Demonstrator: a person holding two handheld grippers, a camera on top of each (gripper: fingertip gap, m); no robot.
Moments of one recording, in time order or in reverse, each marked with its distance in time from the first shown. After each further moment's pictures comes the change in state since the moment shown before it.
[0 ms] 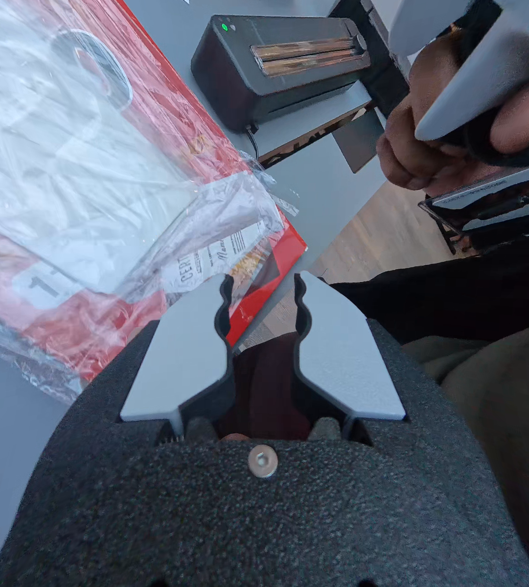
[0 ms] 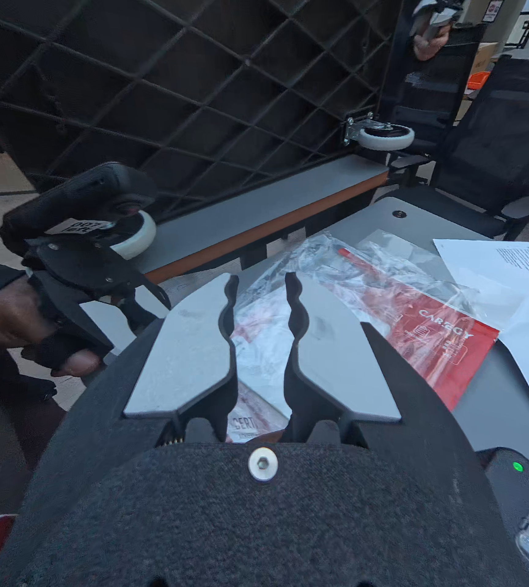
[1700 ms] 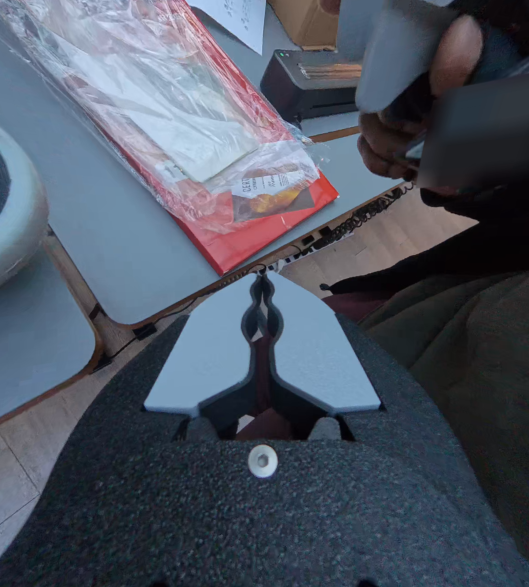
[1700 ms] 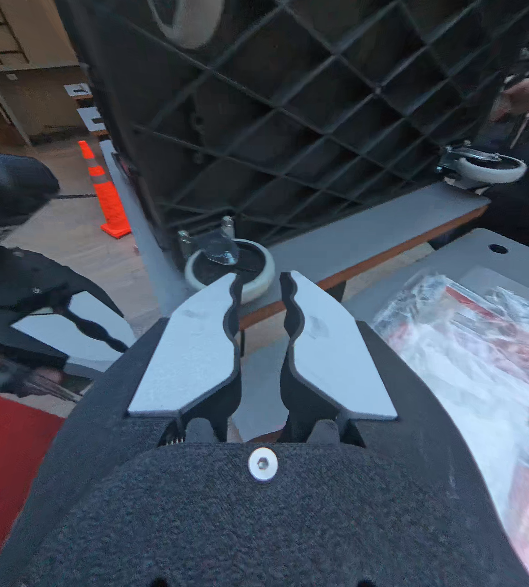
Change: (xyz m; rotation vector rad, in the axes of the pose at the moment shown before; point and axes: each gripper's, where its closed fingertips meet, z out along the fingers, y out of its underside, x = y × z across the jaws) left arm 0.002 0.111 -0.166 0.198 -0.213 0.080; right arm -0.161 -0.023 0.055 0.031 -0.060 -0.015
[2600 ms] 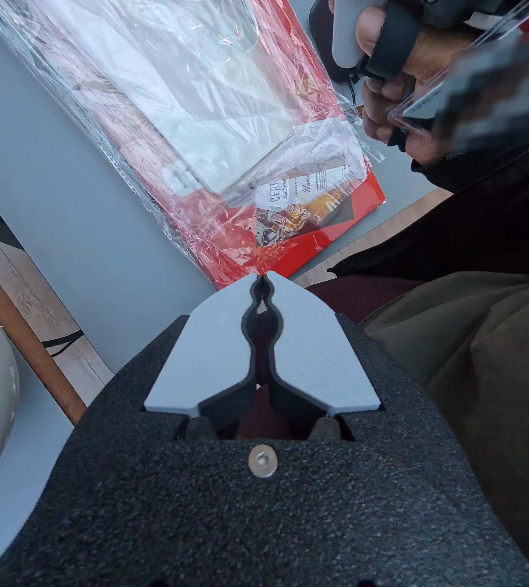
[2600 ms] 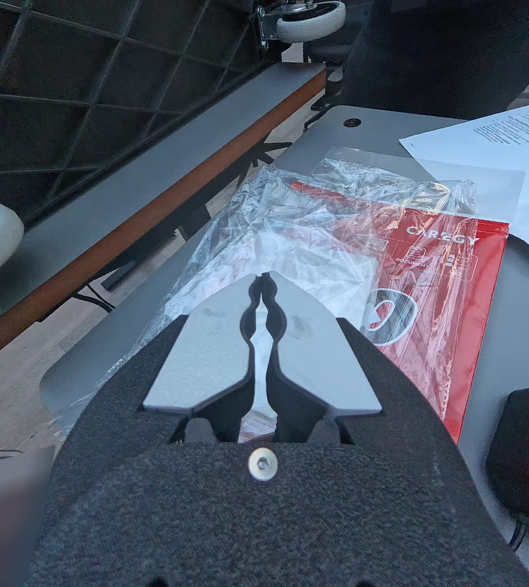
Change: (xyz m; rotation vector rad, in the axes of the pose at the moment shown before) left arm -0.027 -0.043 0.095 -0.260 -0.079 -0.079; right arm 0.219 0.111 -0.005 -0.148 0.289 0.235
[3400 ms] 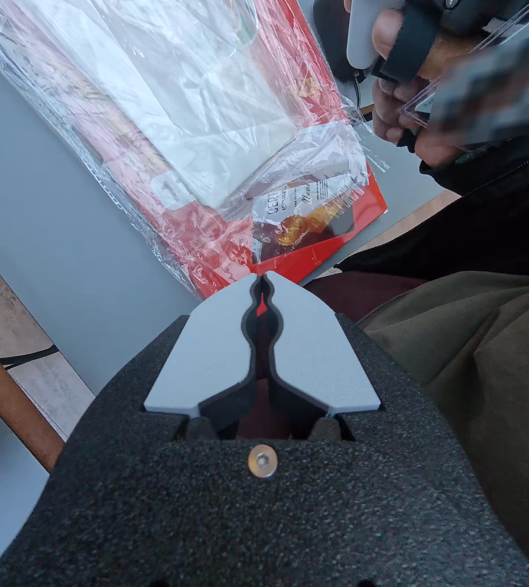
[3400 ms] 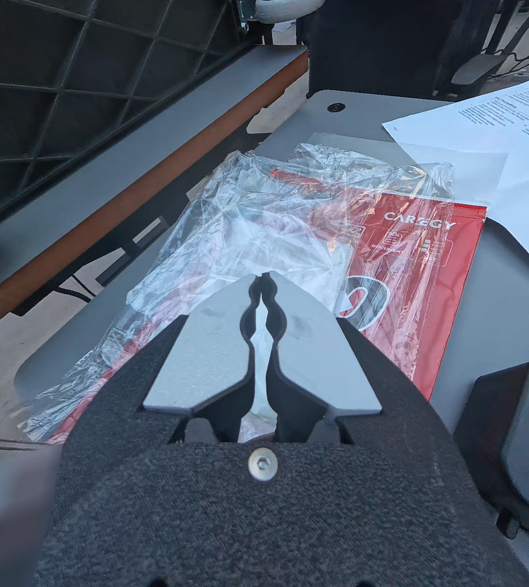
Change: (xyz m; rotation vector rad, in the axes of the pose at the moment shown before) left arm 0.001 -0.015 0.027 -0.048 0.014 -0.028; right arm 0.033 0.010 -0.002 -0.025 0.006 0.012
